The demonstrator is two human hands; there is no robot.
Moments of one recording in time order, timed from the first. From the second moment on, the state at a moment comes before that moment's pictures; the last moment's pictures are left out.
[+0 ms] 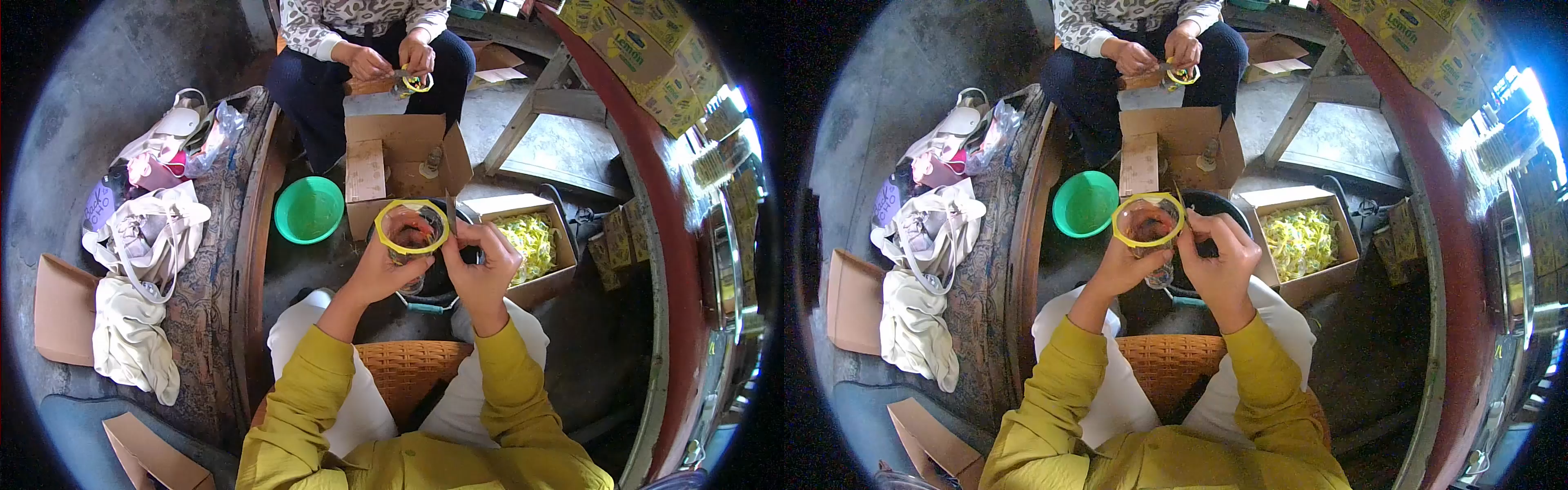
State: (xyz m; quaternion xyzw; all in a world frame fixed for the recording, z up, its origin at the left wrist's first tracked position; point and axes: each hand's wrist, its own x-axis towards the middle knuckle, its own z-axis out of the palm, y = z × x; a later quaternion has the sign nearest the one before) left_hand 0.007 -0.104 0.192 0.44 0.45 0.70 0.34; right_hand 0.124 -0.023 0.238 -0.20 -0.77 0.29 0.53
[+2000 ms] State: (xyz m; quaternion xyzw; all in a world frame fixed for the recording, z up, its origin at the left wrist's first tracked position) left_hand 0.002 -0.102 0.192 0.44 0.52 0.68 0.27; right_hand 0.116 -0.023 0.222 -0.19 -0.78 0.30 0.52
